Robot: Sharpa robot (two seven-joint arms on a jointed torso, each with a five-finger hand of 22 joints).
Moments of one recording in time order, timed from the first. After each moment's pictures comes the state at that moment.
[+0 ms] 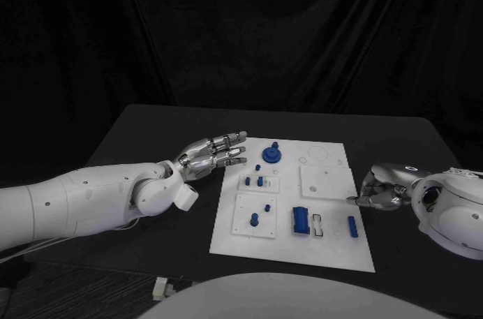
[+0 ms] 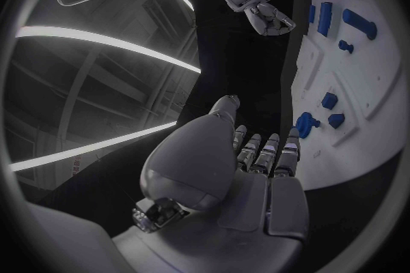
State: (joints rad) left arm 1.06 -0.89 -0.21 1.44 -0.11 0.18 0.56; left_hand 1.59 0.22 -0.12 0.13 0.56 0.27 0.06 0.03 0.03 0.10 0.14 0.05 0.02 0.09 0.22 0.09 0.02 0.12 0.13 0.29 0.06 0.17; right arm 1.21 -1.13 -0.21 1.85 -1.51 -0.05 -0.56; right_hand 1.09 -0.07 0.04 0.29 0.29 1.11 0.03 0.32 0.42 1.46 -0.03 1.57 1.31 1.47 -0.10 1.57 1.31 0.05 1.47 0.01 1.37 1.31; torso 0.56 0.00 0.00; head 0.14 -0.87
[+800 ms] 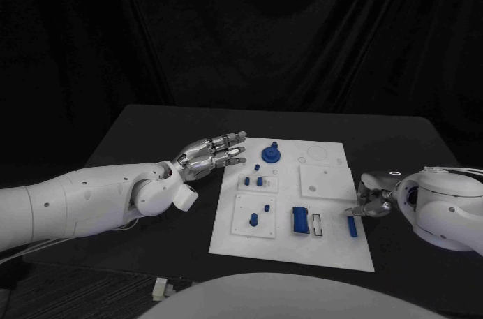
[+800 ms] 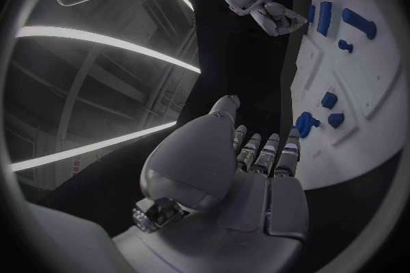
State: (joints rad) left arm 1.06 -0.89 -0.21 1.43 -0.11 0.18 0.56; left_hand 1.59 0.22 -0.12 0.13 0.56 0.27 0.06 0.03 0.03 0.10 0.14 0.05 0.02 0.09 0.22 0.09 0.02 0.10 0.13 0.29 0.06 0.17; right arm 1.19 -1.06 -0.21 1.79 -1.51 0.12 -0.61; right_hand 1.10 -0.07 0.04 0.29 0.22 1.17 0.02 0.29 0.40 1.47 -0.04 1.57 1.31 1.47 -0.10 1.57 1.31 0.05 1.47 0.01 1.36 1.31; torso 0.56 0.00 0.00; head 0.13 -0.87
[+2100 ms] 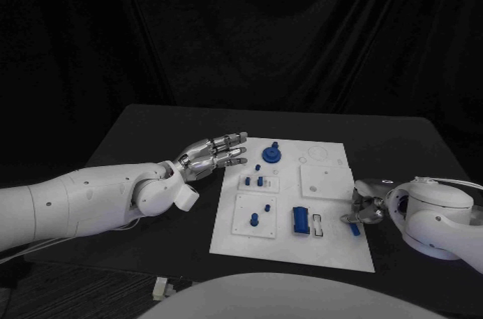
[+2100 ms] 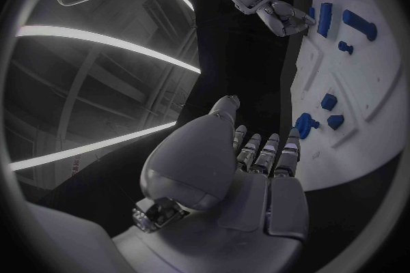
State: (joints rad) left arm 1.05 -0.89 -0.21 1.43 -0.11 0.18 0.56; left_hand 1.59 0.22 -0.11 0.13 0.56 0.27 0.06 0.03 0.03 0.10 0.14 0.05 0.02 0.09 0.22 0.09 0.02 0.10 0.13 0.29 0.06 0.17; right arm 1.13 -1.02 -0.20 1.77 -1.50 0.05 -0.62; right_hand 1.27 -0.07 0.08 0.20 0.34 1.13 0.05 0.23 0.42 1.47 -0.04 1.57 1.31 1.47 -0.10 1.53 1.31 0.05 1.46 0.02 1.28 1.31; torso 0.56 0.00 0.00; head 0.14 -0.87
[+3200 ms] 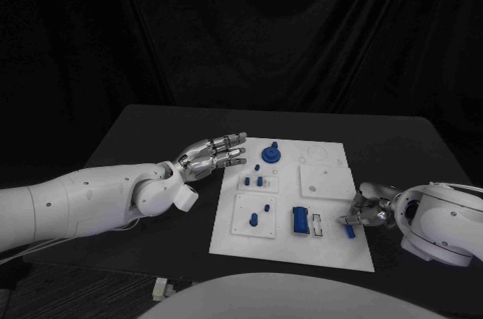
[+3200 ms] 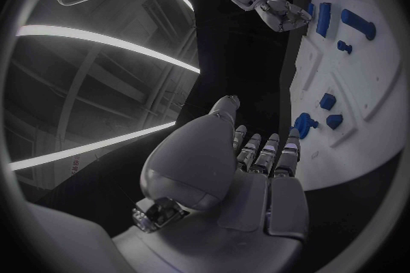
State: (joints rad) left arm 1.05 -0.89 -0.21 1.43 -0.11 0.18 0.56; left_hand 1.59 0.22 -0.11 0.13 0.56 0.27 0.06 0.03 0.03 0.10 0.14 0.05 0.02 0.09 0.22 0.09 0.02 0.10 0.13 0.29 0.06 0.17; right arm 1.14 -1.07 -0.21 1.82 -1.22 -0.06 -0.62; right_hand 1.32 -0.06 0.09 0.17 0.48 1.11 0.03 0.21 0.40 1.47 -0.04 1.57 1.31 1.47 -0.10 1.53 1.31 0.05 1.46 0.02 1.28 1.31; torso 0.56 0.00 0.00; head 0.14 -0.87
